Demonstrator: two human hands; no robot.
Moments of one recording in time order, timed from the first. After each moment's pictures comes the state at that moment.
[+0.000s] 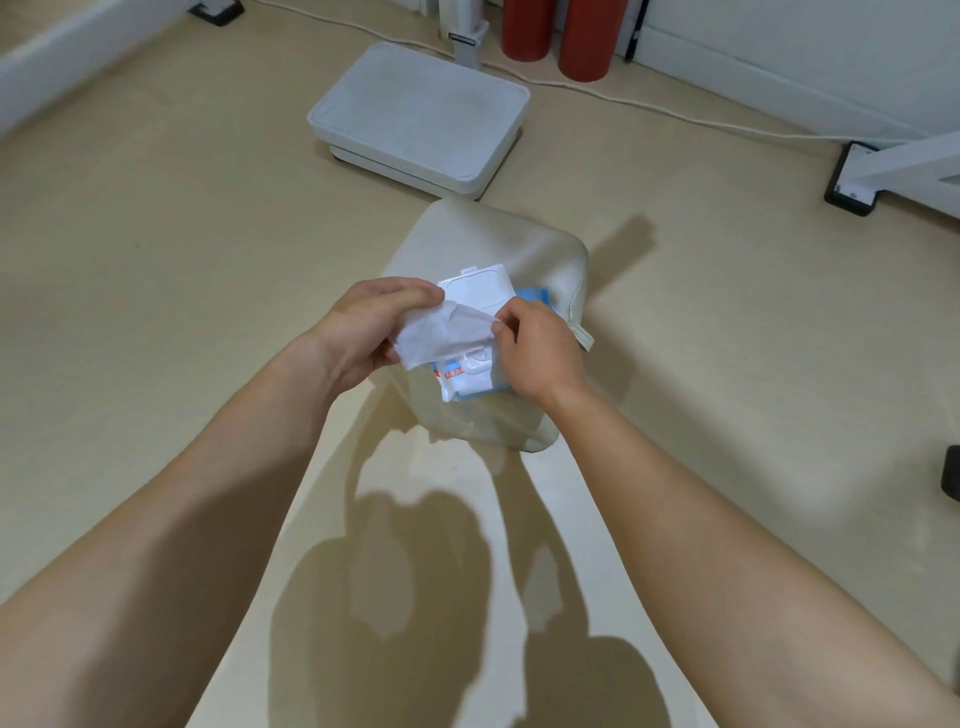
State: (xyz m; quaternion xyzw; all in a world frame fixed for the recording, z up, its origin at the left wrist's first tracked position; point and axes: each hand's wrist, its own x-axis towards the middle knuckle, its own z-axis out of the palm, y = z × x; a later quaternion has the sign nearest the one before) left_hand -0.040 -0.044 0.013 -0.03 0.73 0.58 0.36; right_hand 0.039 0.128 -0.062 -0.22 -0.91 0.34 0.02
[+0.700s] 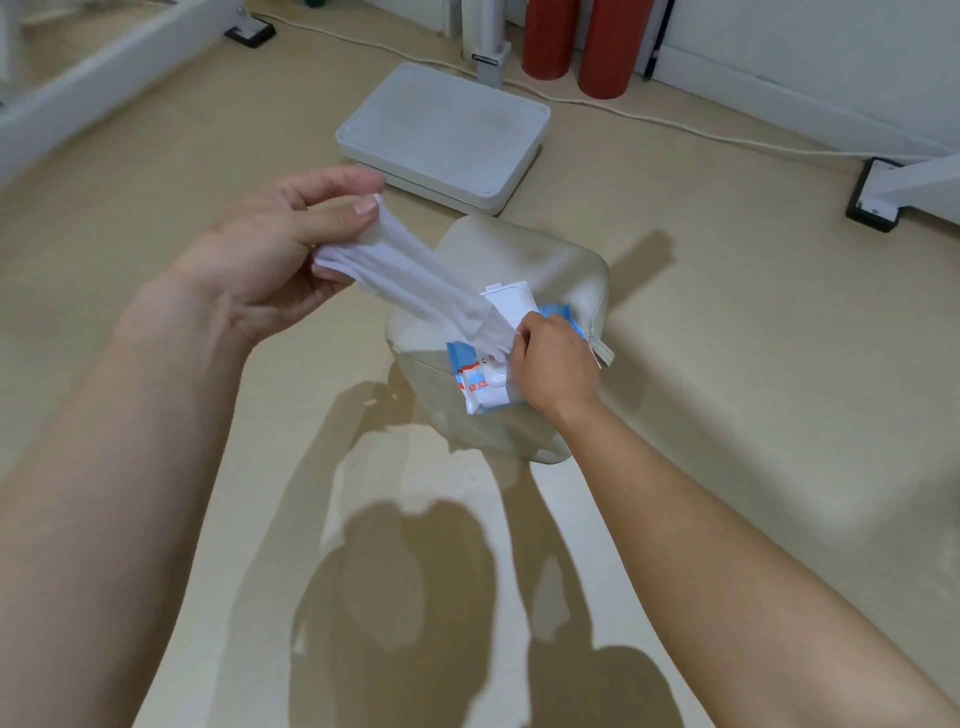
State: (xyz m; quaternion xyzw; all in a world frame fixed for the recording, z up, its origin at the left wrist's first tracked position) left_hand -0.067 -0.089 0.119 0.02 0.64 0.71 0.28; right_hand 0.032 0.116 -0.054 -0.25 -0.94 0.24 0.01
